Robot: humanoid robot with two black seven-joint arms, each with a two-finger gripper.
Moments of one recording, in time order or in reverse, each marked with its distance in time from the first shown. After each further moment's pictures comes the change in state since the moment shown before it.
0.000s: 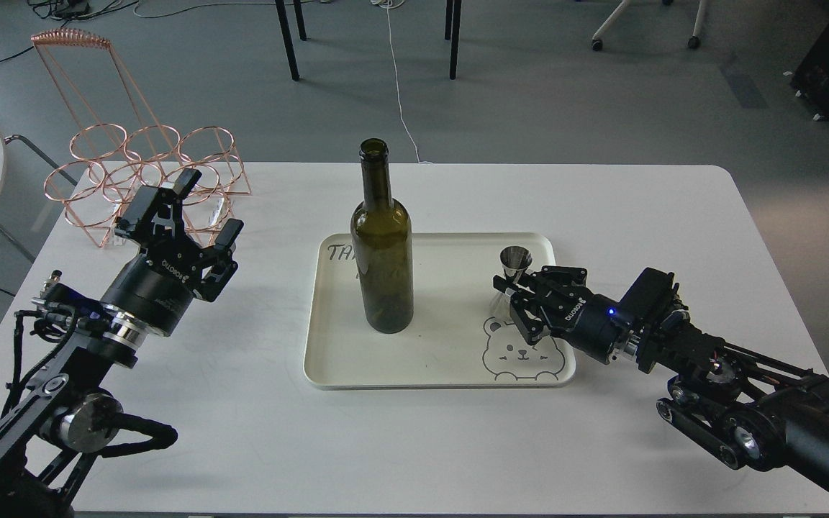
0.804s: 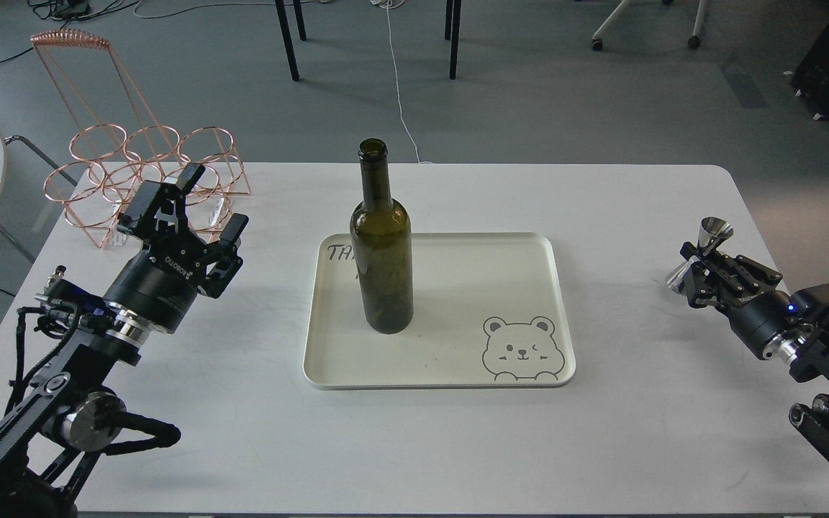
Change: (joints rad) left arm 0.001 -0.005 0.000 -0.030 0.000 0.000 0.002; right arm -0.157 -0.174 0.260 -0.207 0.237 0.000 0.000
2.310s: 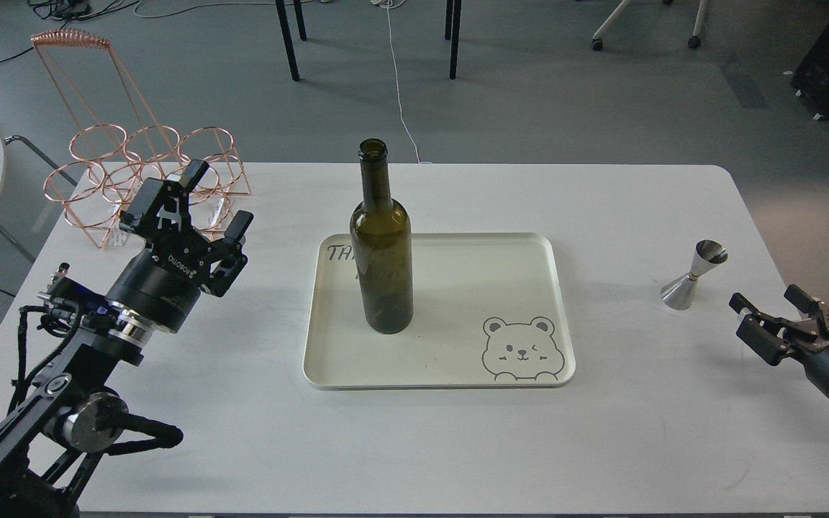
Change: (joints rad) left arm 0.009 -0.001 0.001 -0.031 0.001 0.000 0.001; right arm -0.237 -0.357 -0.101 0.376 0.291 0.000 0.000
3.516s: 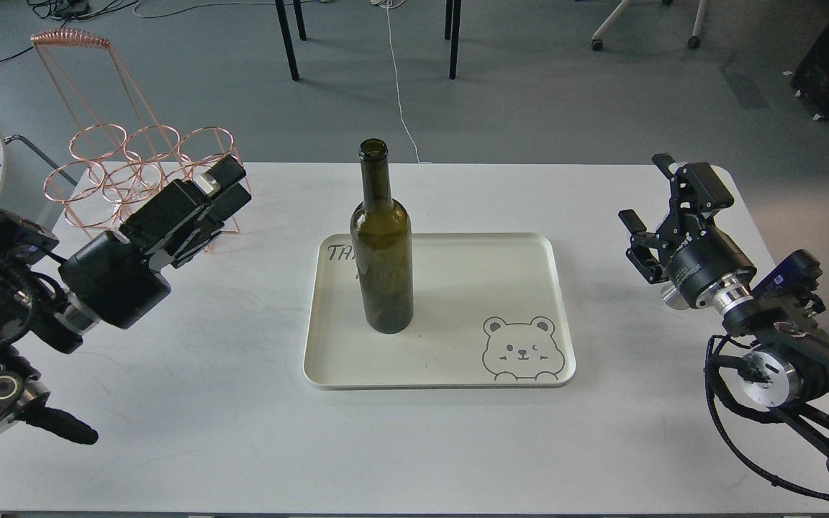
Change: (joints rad) left arm -0.043 0.342 -0.002 -0.249 0.771 -0.014 -0.143; right arm 0.275 0.246 -0.058 0.226 1.268 0.555 0.000
